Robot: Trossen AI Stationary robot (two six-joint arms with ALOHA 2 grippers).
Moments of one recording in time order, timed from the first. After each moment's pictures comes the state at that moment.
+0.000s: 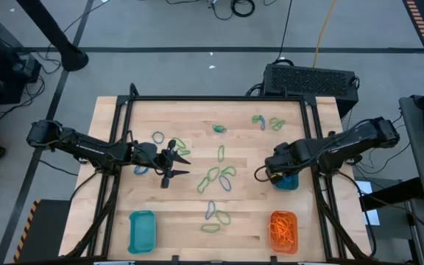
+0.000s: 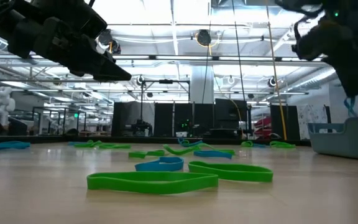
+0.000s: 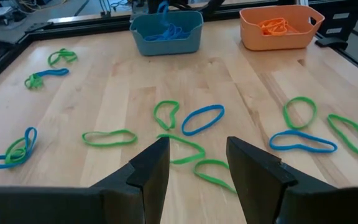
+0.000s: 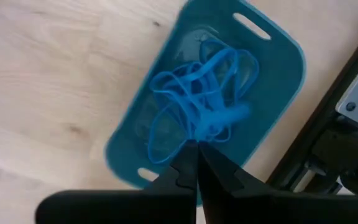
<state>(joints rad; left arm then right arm) -0.07 1.14 0.35 0.42 0.03 0.08 0.22 1.30 0.97 -1.30 0.03 1.37</state>
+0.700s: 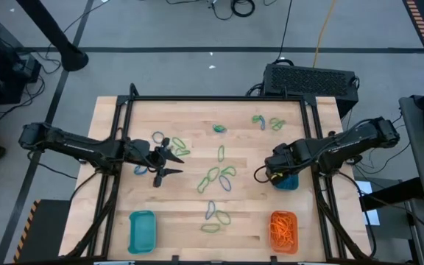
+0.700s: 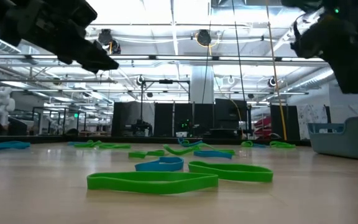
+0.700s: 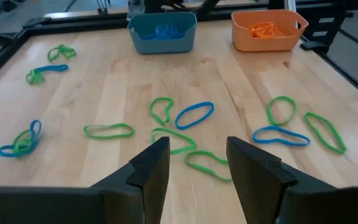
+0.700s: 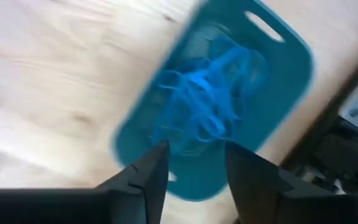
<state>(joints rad) -0.07 0.94 0.38 0.17 0.06 0.06 0.22 1.30 0.99 -1.30 0.02 1.31</state>
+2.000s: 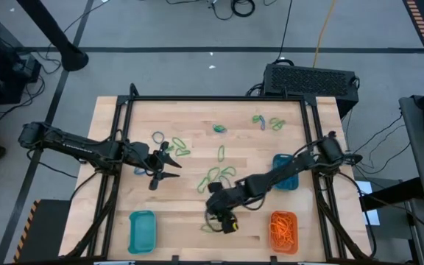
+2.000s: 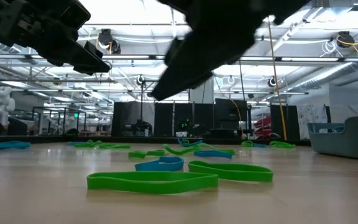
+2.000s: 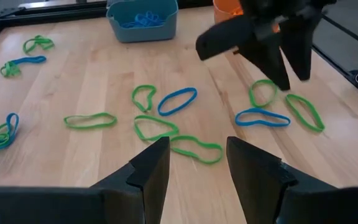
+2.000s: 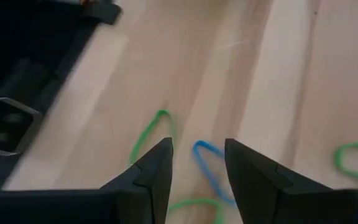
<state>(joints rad) -0.11 0.92 0.37 0.12 0.08 0.07 0.35 1.98 1.33 -0.14 -0.09 0.11</state>
